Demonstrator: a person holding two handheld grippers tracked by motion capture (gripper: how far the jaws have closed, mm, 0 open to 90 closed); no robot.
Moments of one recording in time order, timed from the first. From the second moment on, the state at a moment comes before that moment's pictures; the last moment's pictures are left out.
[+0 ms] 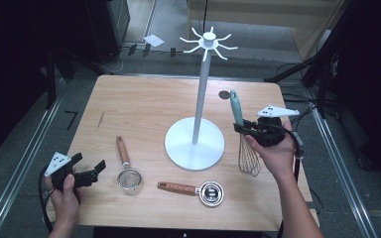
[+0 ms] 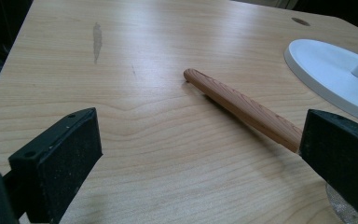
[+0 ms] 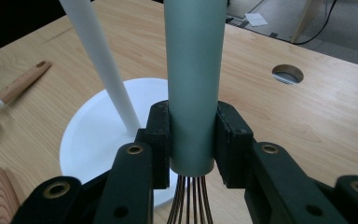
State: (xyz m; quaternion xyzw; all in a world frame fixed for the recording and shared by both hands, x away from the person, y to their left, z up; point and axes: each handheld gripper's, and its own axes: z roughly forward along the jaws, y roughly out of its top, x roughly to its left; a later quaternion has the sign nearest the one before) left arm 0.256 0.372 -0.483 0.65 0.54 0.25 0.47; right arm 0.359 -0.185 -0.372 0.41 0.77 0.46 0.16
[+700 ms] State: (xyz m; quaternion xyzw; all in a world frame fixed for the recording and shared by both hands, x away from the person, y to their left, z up) left arm 0.256 0.371 -0.483 0.65 0.54 0.25 0.47; right arm 0.340 -0.170 -0.363 0.38 0.75 0.51 0.17
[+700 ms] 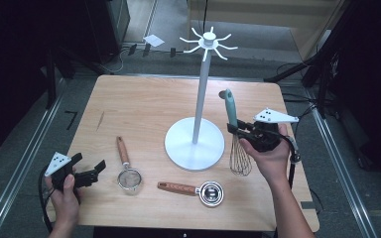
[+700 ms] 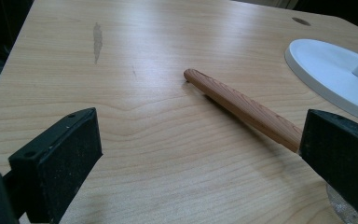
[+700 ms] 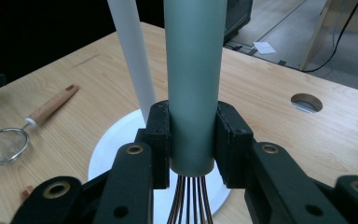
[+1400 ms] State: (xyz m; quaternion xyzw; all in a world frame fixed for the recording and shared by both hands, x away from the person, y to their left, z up) left arm 0.256 0.371 -0.483 0.65 0.54 0.25 0.47; right arm 0.319 -0.160 -0.346 0.36 0.73 0.55 0.19
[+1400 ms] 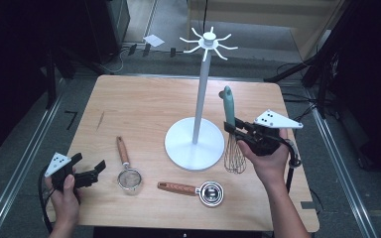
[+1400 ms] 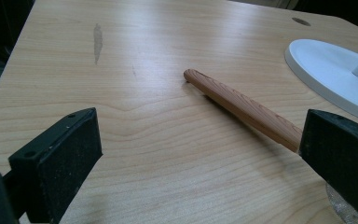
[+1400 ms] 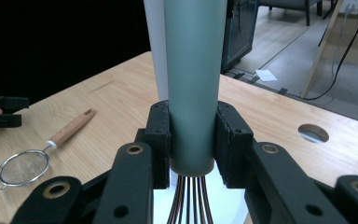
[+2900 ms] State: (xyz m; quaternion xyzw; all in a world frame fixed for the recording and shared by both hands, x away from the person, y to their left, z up) left arm 0.256 0.371 -0.483 0.65 0.54 0.25 0.47; right arm 0.315 -0.145 -0.300 0.33 0.68 0.62 0.21
